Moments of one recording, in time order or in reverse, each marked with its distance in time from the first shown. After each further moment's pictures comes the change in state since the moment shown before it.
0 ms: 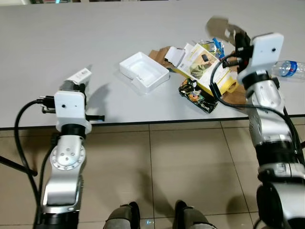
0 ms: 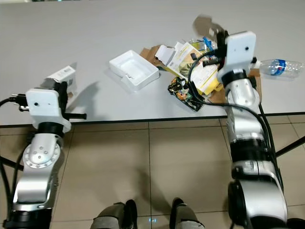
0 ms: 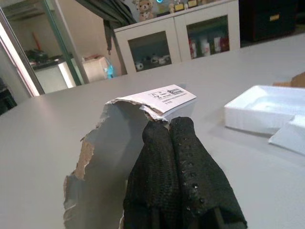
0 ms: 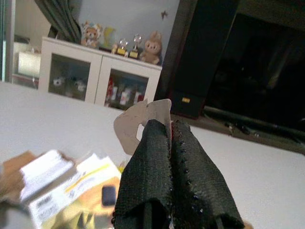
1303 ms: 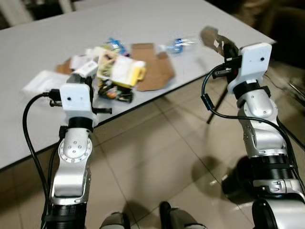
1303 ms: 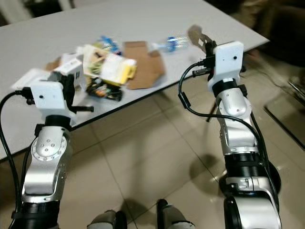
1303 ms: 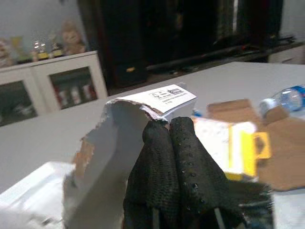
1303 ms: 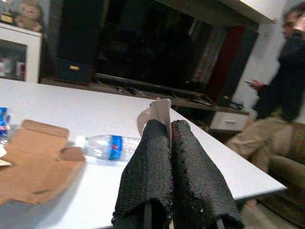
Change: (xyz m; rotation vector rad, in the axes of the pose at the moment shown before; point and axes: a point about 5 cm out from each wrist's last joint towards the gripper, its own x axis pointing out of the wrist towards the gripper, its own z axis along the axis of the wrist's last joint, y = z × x) left arm 0.011 -0.010 0.012 -0.061 -0.039 -0.009; right arm -0.012 0.025 0.006 0.012 0.033 0.056
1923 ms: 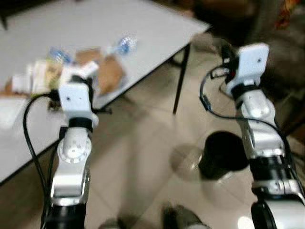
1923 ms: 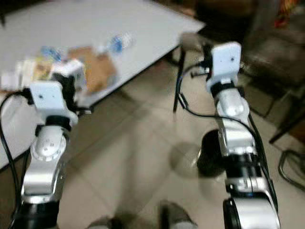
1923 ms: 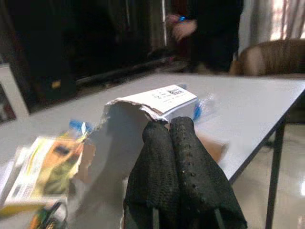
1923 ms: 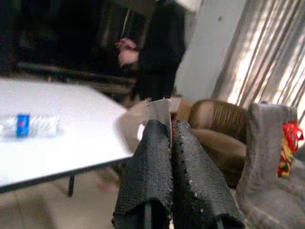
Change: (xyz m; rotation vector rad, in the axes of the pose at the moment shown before) left arm 0.000 0.001 0.000 -0.022 0.010 -0.004; right arm 0.002 0.002 0.003 0.001 -0.006 -0.003
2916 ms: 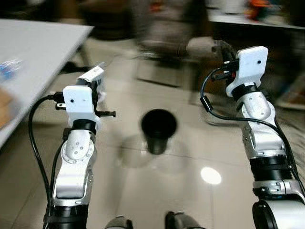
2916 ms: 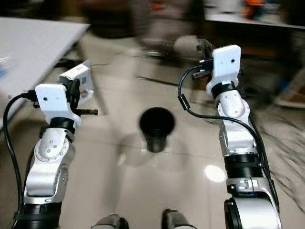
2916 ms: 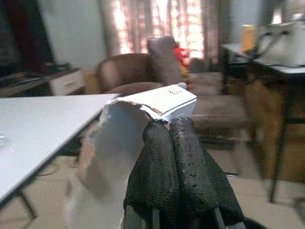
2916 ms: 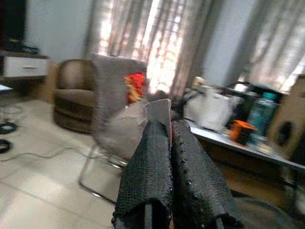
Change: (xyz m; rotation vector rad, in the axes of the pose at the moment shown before) left arm -0.003 -0.006 -0.007 -0.028 0.046 -0.026; right arm -0.003 -0.001 -0.008 0.000 0.038 -0.006
